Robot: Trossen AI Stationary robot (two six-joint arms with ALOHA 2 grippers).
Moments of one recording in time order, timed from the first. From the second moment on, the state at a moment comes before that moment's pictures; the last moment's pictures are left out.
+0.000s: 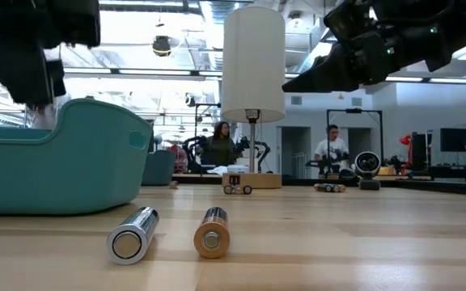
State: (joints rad) left arm -0.50 1.22 0.74 -0.45 -0.15 -0.94; right arm 0.06 1.30 0.50 0.51 0.16 -0.23
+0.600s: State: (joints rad) left arm -0.49 1.15 0.74 -0.47 -0.54 -0.84; right arm -0.04 1.30 0.50 0.59 0.16 -0.10
